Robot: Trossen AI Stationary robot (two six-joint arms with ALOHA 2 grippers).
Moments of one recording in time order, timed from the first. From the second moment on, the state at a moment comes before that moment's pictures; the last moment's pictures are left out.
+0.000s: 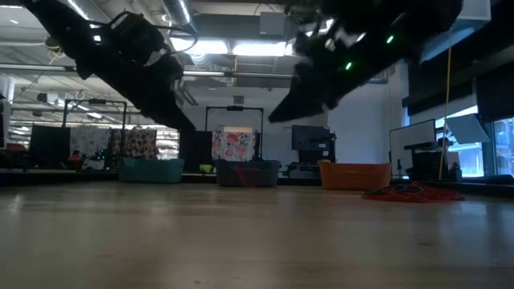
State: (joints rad) left arm 0.44 1.16 0.46 0.11 0.07 0.12; right arm 0.06 1.62 0.82 0.28 0.43 0.07
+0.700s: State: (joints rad) left arm 0.43 1.16 0.46 0.12 0.07 0.14; right arm -0.21 1.96 0.96 0.42 0.23 0.17
